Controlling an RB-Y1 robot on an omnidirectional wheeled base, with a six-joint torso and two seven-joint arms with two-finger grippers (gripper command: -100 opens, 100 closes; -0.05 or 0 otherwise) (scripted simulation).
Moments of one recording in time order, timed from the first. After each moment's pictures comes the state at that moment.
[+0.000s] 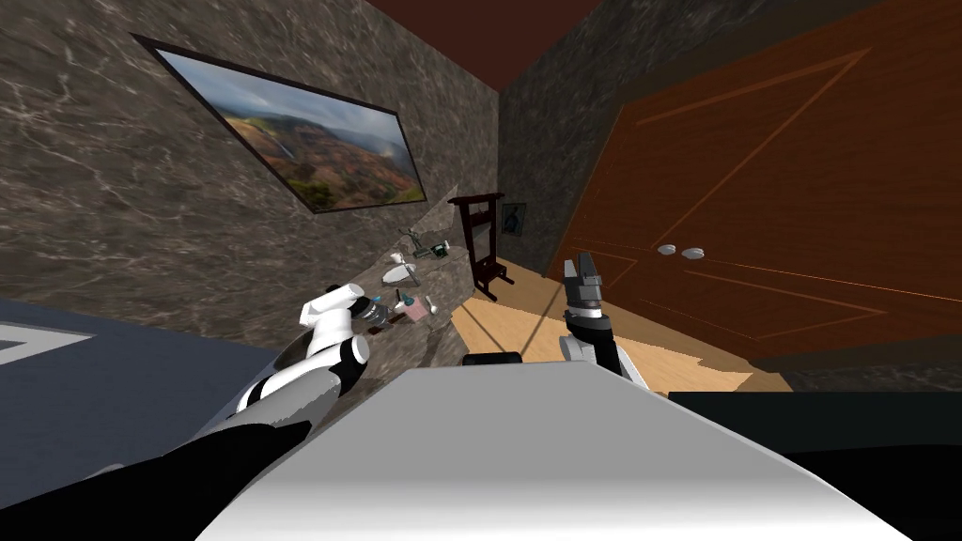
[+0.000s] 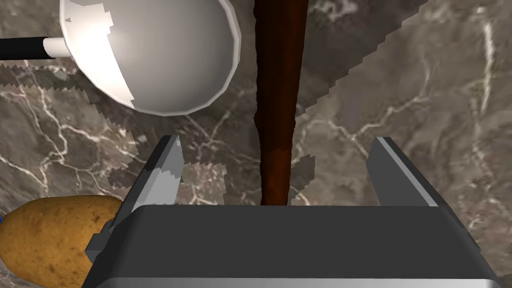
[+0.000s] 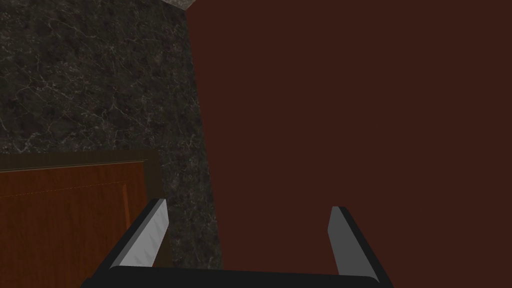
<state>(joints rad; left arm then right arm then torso) -0.45 0.69 0.66 -0.98 0.34 1.62 -0.06 0.50 -0.03 -0.05 -2.20 0.10 -0.62 0.13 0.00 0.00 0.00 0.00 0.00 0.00</state>
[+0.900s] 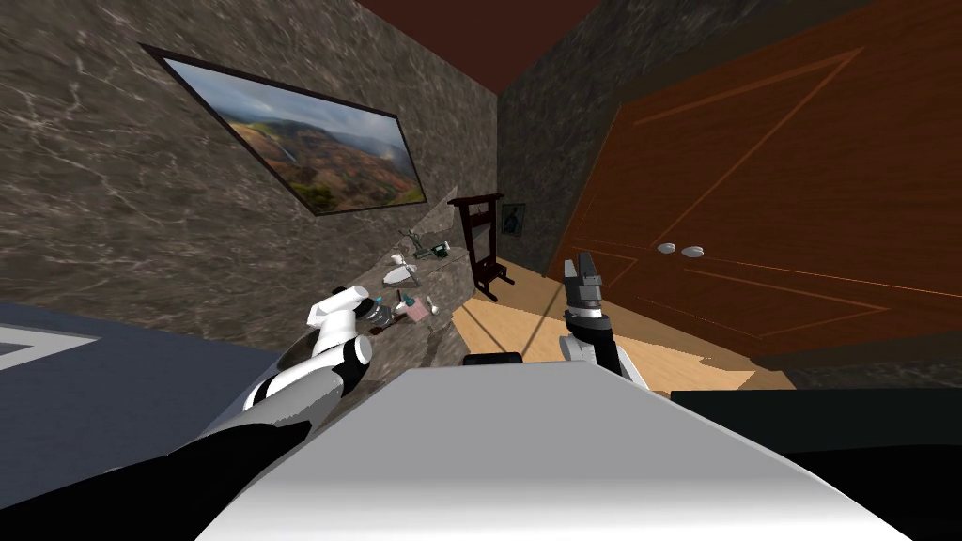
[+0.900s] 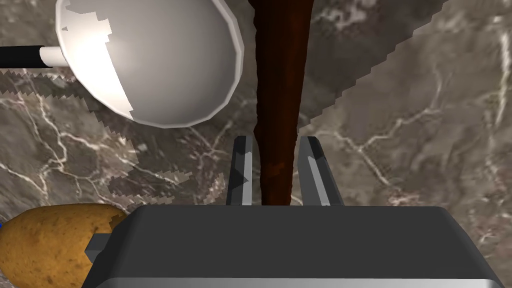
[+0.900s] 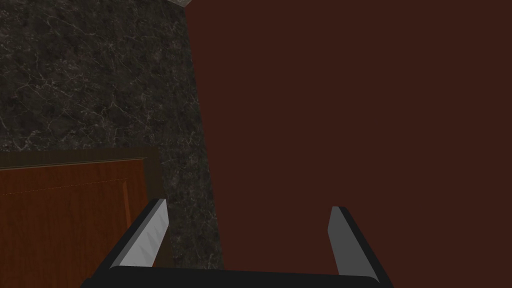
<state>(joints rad) -0.45 0.67 0.65 -0.94 0.34 1.57 -0.06 0.50 -0.03 -0.05 -2.20 0.10 -0.62 0.13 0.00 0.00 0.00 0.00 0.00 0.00</state>
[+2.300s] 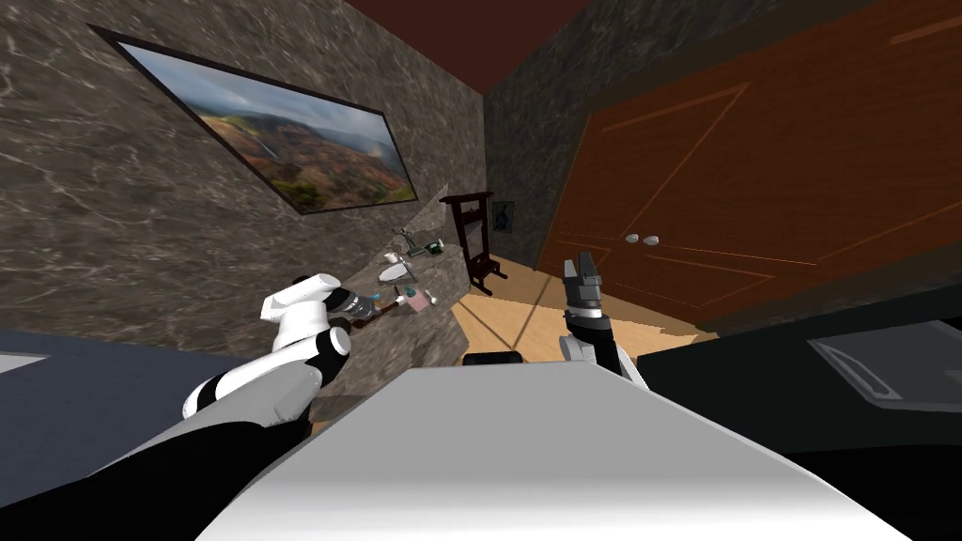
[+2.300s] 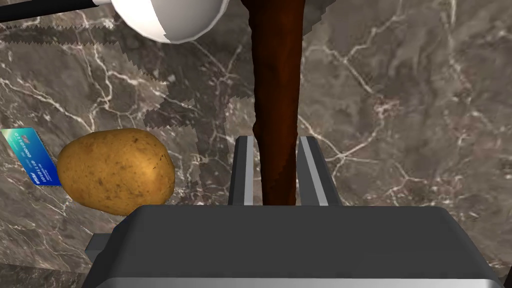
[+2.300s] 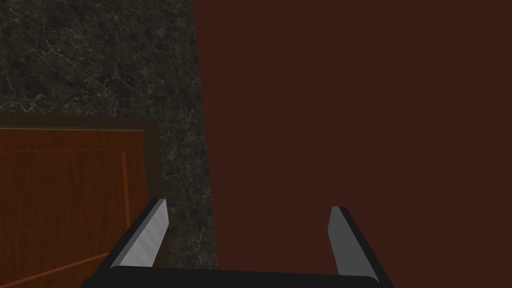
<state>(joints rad) -0.53 0.85 0.66 -0.88 0.43 1.63 -0.09 0.50 -0.03 -0.05 -2.20 0.10 -0.62 0.13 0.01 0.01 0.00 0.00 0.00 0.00</state>
